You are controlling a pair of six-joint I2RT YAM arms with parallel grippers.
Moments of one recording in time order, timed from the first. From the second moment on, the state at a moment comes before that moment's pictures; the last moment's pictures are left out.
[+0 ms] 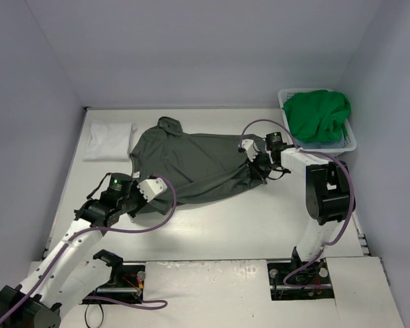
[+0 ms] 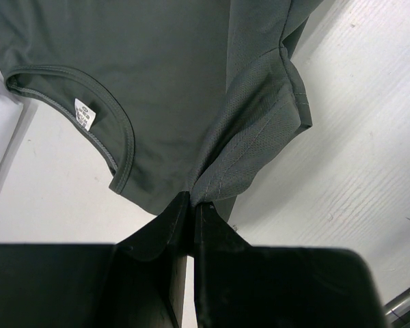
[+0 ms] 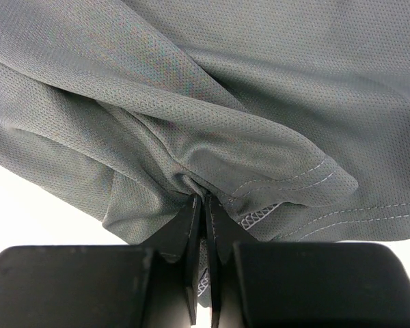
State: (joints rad) left arm -0.39 0.81 0.66 -0.65 0.12 0.58; right arm 0.17 1.83 1.08 -0.41 -0.45 -0.73
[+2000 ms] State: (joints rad) left arm -0.37 0.70 0.63 -0.69 0.10 0.58; right arm 0.24 1.69 1.01 -0.62 -0.41 -0.77
